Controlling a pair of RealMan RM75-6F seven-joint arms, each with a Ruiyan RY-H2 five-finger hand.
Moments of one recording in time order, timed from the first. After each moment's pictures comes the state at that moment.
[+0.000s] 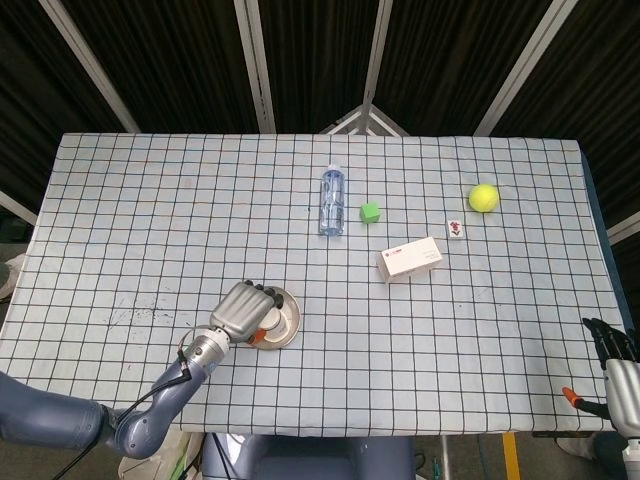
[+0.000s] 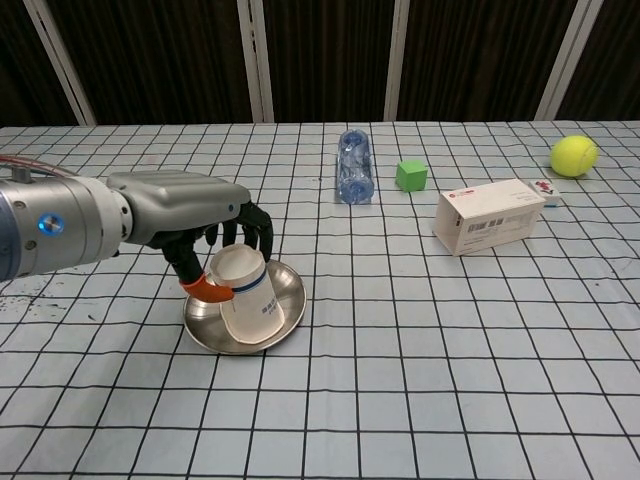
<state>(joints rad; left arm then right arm) -1.01 -1.48 -0.02 -1.87 0.64 1.06 0.78 -0.03 -1.03 0.03 -1.71 -1.42 1.46 -0.05</state>
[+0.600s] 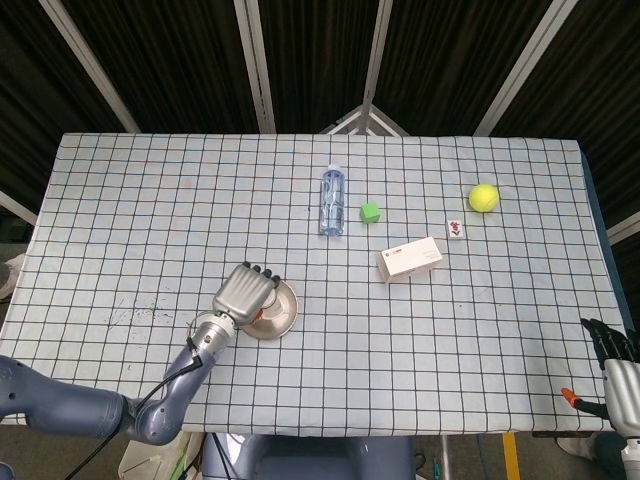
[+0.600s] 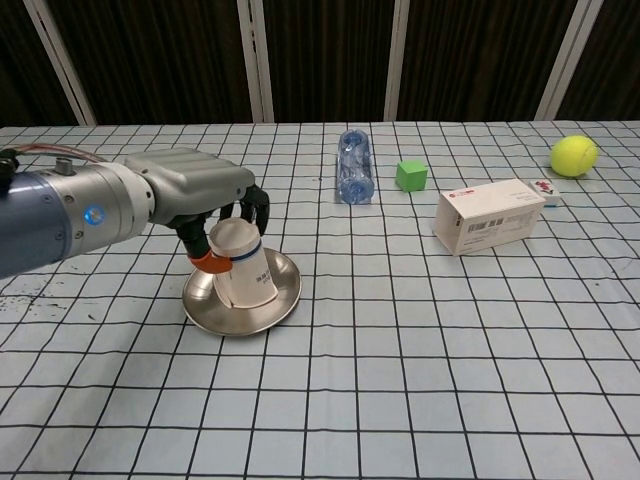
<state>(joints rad) -1.05 -1.58 -0.04 -1.72 0.63 1.14 0.89 -0.03 -1.03 0.03 -1.71 -1.41 1.45 -0.05</state>
